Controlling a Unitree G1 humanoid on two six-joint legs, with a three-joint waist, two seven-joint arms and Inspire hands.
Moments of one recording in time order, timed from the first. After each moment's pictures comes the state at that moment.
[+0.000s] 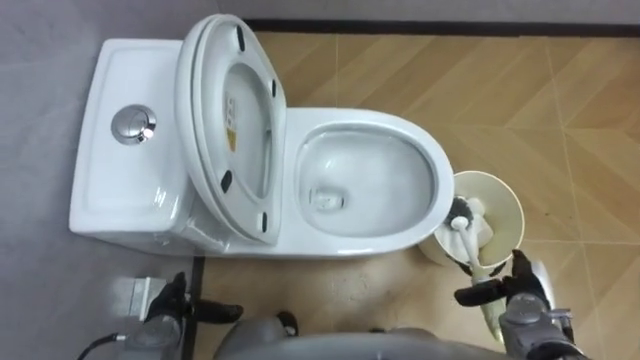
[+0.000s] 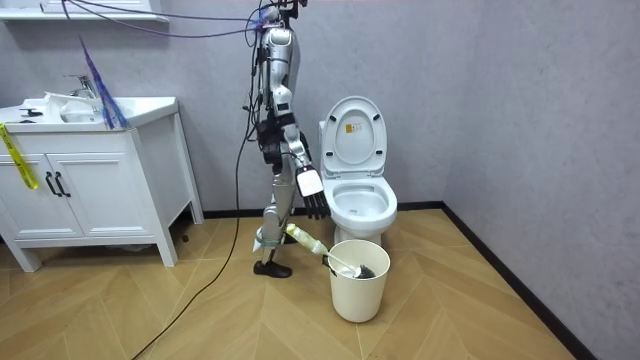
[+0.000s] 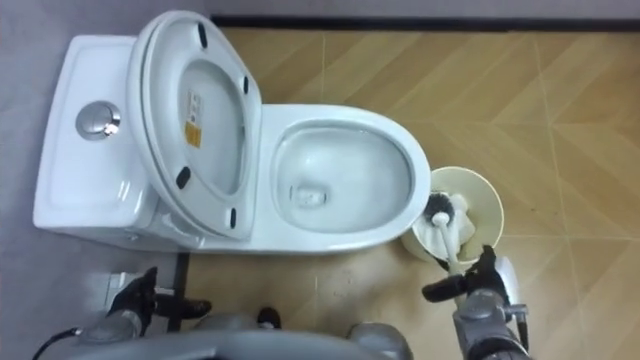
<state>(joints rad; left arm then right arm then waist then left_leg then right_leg) 0.05 0.20 0.03 1.09 0.06 -0.01 0.03 -0.06 -0.24 -0.02 1.22 -0.15 -0.04 -0.38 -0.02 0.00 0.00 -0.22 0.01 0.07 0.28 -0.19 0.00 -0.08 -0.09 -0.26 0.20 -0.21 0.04</state>
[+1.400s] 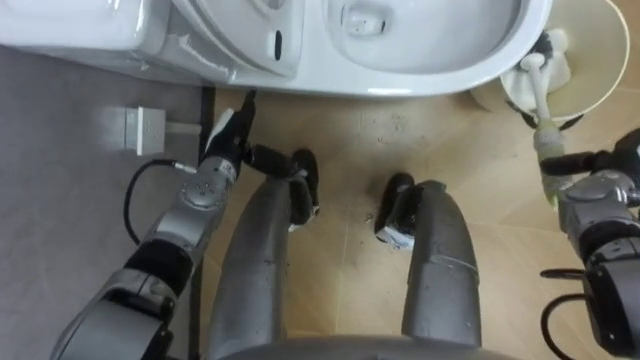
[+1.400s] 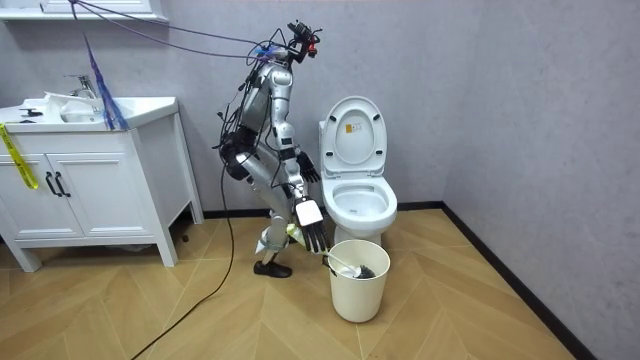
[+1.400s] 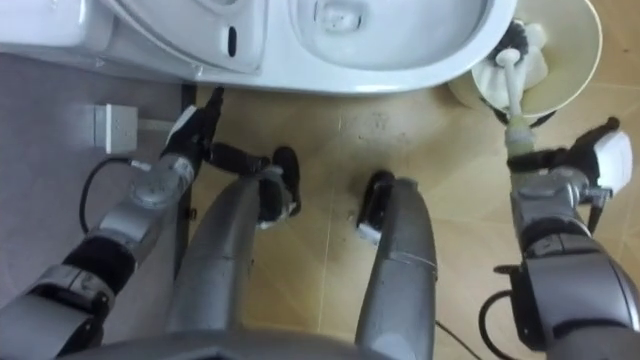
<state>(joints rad) -0.28 0.23 -0.32 0.71 -0.06 -0.02 0.08 -0.45 -0.48 0.09 1.26 0.10 -0.01 -0.58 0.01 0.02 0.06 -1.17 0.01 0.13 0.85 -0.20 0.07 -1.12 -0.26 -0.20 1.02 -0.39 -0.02</state>
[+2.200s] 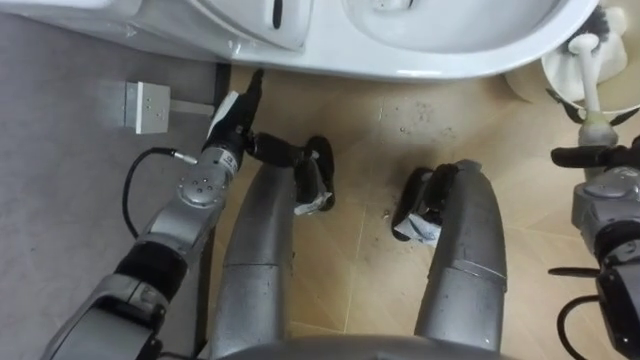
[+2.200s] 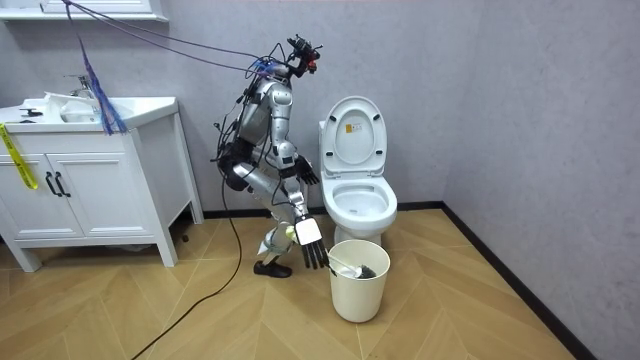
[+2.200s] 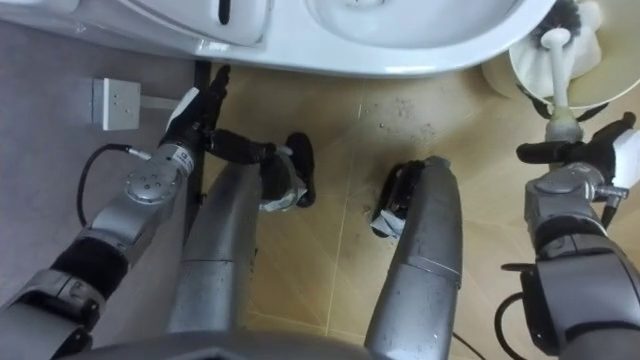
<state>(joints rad) -0.24 0.26 -0.36 0.60 -0.09 -0.03 0.08 -0.45 -0.52 0.14 1.25 0.28 -0.04 -0.55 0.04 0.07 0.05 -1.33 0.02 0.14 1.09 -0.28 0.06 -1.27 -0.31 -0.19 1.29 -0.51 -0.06</state>
